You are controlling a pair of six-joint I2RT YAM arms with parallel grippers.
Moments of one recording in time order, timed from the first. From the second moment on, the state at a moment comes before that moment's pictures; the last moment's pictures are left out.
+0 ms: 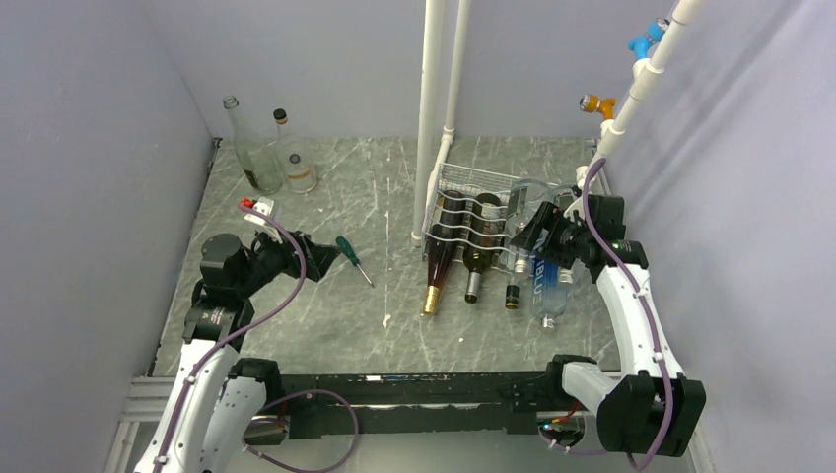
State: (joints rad) left arm -0.10 0.61 0.61 -0.20 0.54 -0.27; right arm -0.09 1.04 0.88 -0.65 -0.44 0.40
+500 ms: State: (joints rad) left arm -0.10 0.61 0.61 -0.21 0.53 -0.27; right arm -0.06 1.06 0.85 -0.63 -0.44 0.43
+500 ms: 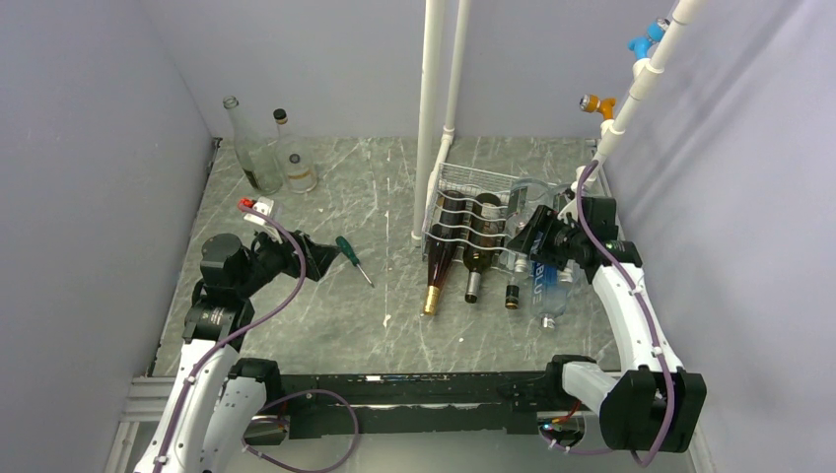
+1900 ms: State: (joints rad) left arm -0.10 0.61 0.61 -0.21 0.50 -0.26; right arm -0.11 1.00 0.73 -0.54 -0.54 0.49
